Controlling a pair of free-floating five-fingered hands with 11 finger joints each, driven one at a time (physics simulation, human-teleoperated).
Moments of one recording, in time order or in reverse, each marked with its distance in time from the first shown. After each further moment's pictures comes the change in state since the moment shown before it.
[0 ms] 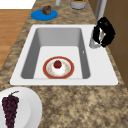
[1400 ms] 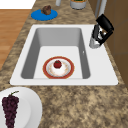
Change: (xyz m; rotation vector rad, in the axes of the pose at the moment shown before) left hand 0.000 0.000 0.000 0.000 0.000 0.000; right hand 0.069 0.000 -0.018 -0.043 0.670 0.114
